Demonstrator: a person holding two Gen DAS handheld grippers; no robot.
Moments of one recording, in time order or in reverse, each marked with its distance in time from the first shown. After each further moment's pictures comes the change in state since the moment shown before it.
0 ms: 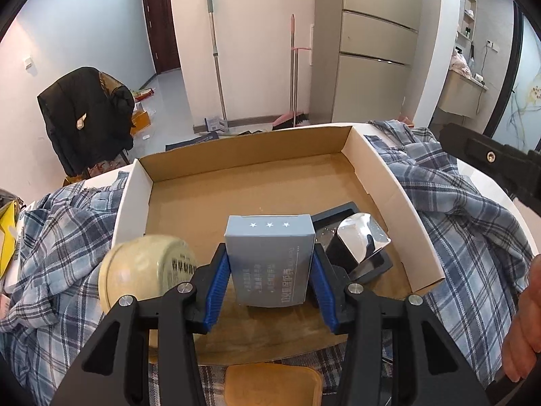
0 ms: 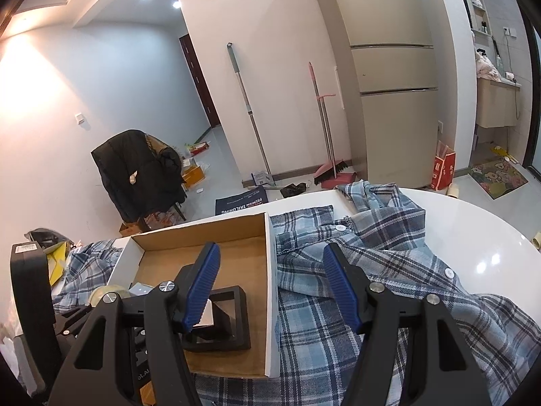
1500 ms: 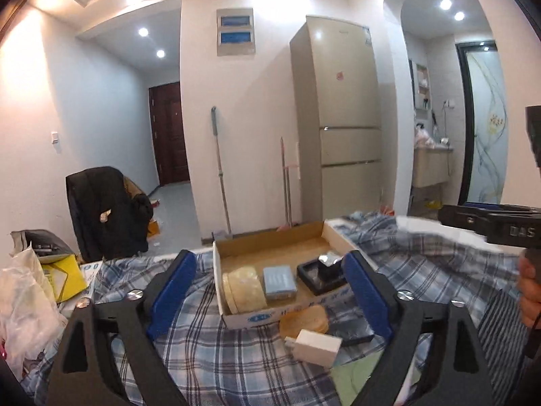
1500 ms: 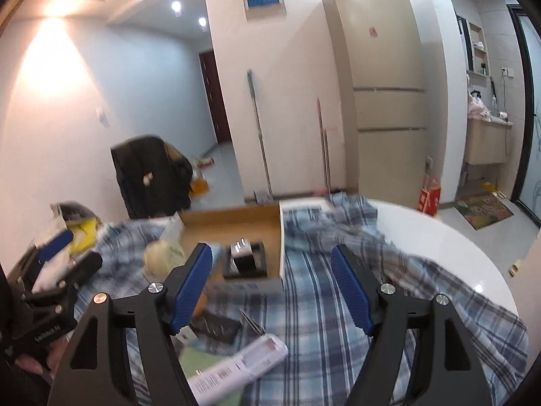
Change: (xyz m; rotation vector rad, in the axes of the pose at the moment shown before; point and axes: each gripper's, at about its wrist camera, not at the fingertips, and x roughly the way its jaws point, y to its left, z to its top) left arm -0.193 0.045 -0.097 0.079 -0.529 0.007; right arm -0.154 0.027 -0.052 -0.111 -0.099 -0.013
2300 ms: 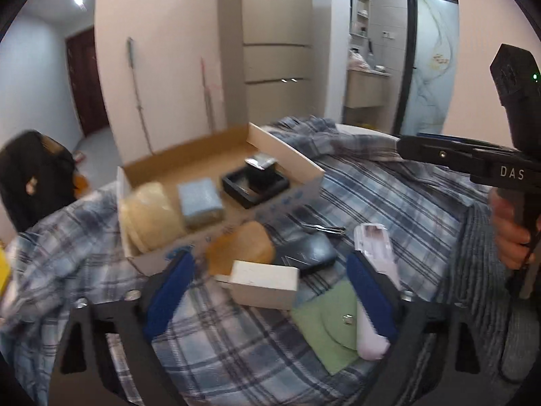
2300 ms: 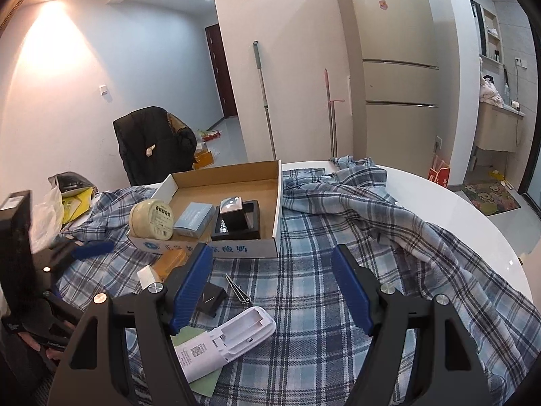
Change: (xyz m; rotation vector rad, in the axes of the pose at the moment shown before) left arm 0.066 -0.026 -0.048 0.113 0.336 -0.375; right arm 0.029 -0.016 -0.032 -0.025 0.101 0.031
